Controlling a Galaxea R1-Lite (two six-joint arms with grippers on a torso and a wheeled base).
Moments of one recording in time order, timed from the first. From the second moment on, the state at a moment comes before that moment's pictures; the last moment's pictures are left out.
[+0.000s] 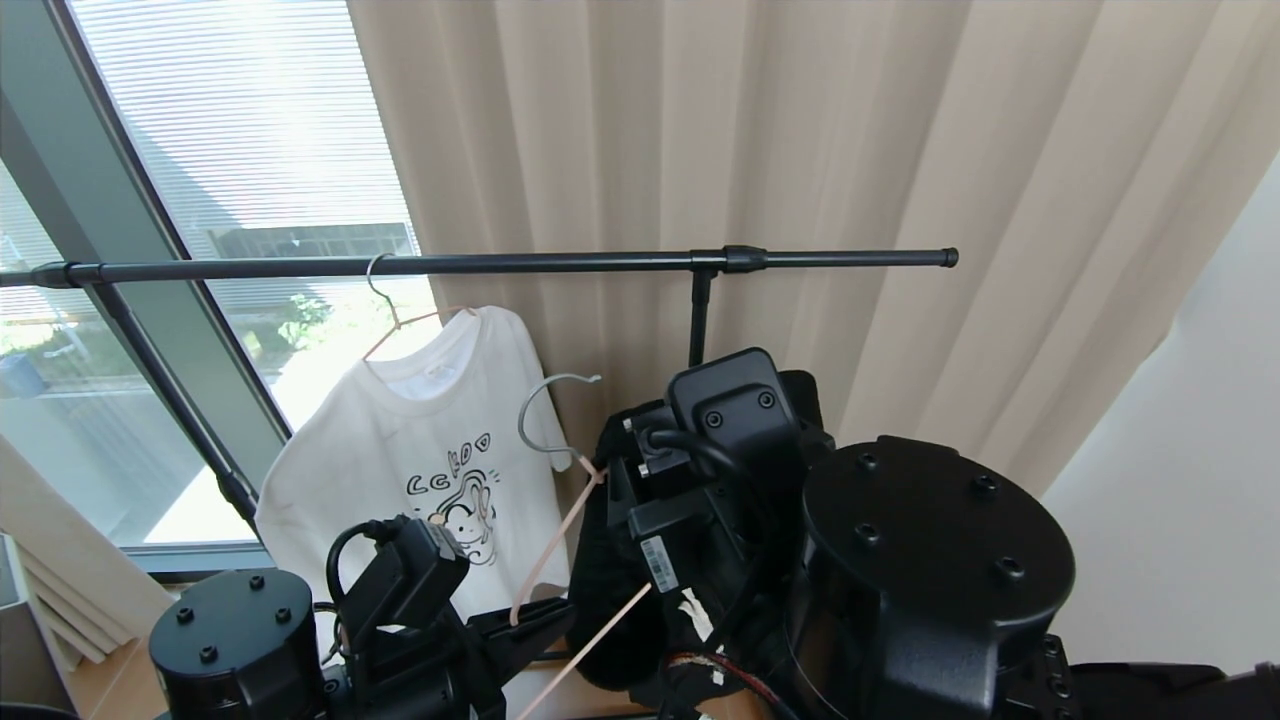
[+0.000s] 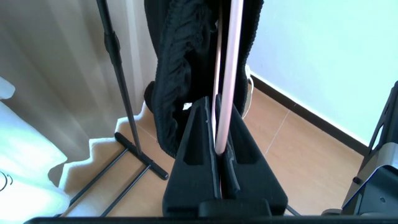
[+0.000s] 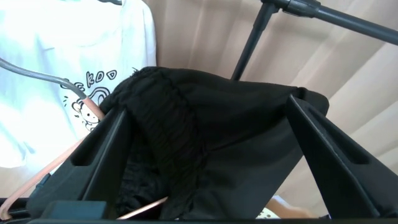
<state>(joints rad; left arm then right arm) -0.62 1.87 -0.05 -1.57 -0.27 -0.02 1.15 1.85 -0.88 -0.87 -0.92 -0.13</state>
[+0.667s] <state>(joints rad) -0.62 1.87 -0.05 -1.57 -0.27 -0.02 1.16 1.84 -0.87 -0.87 -0.92 -0.13</state>
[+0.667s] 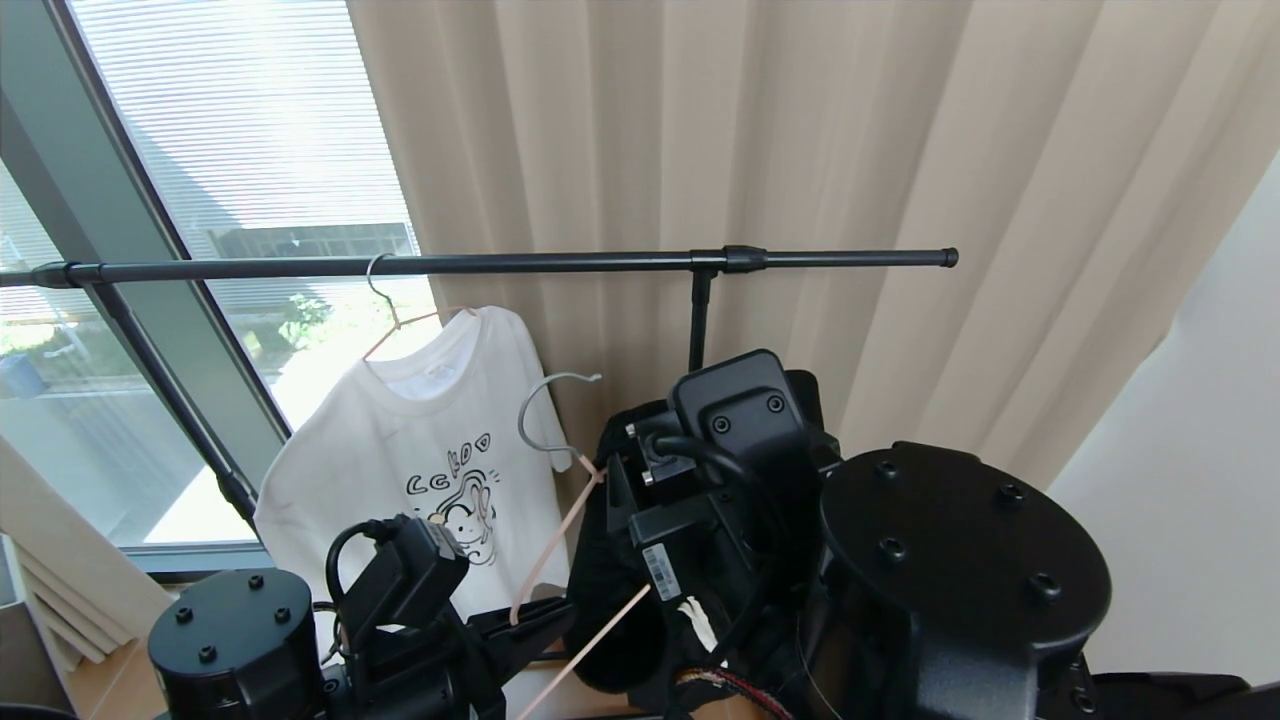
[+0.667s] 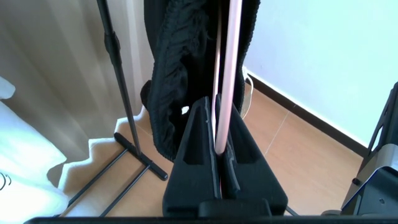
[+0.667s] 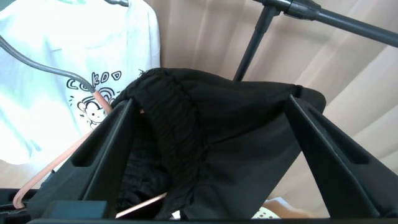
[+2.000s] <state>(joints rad) -0.61 1.85 -0.03 -1.57 -0.28 -0.01 0.95 1.58 -0.70 -0.69 -0.36 -0.31</state>
